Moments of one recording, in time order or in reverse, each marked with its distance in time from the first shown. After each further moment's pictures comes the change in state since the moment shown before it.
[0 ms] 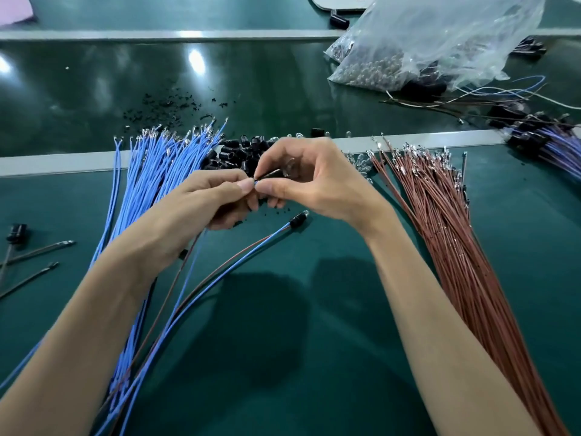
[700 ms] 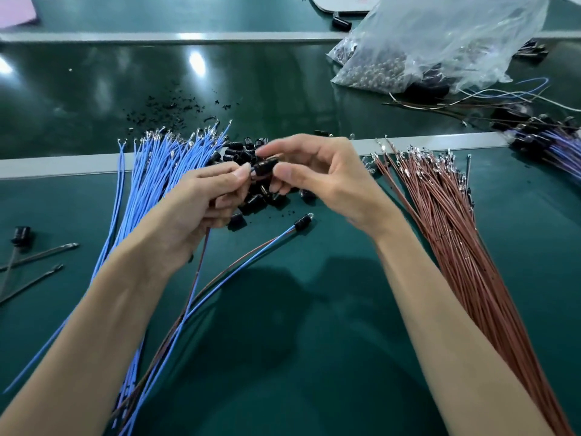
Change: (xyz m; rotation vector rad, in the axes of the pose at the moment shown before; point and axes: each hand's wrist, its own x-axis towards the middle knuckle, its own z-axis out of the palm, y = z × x) left_hand 0.005 -0.001 -0.003 -0.195 0.078 -0.064; right_hand 0.001 0.005 -0.003 0.158 0.073 -0.030
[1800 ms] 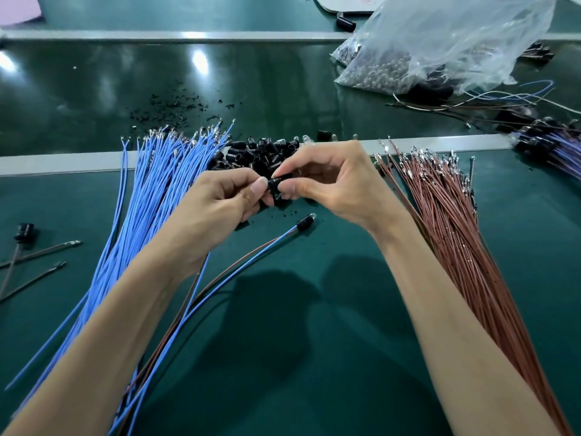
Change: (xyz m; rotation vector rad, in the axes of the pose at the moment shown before) left_hand -0.004 -0.005 0.018 0.213 0.104 0.136; right_hand -0.005 -0.002 -0.004 -0.132 0.018 0.018
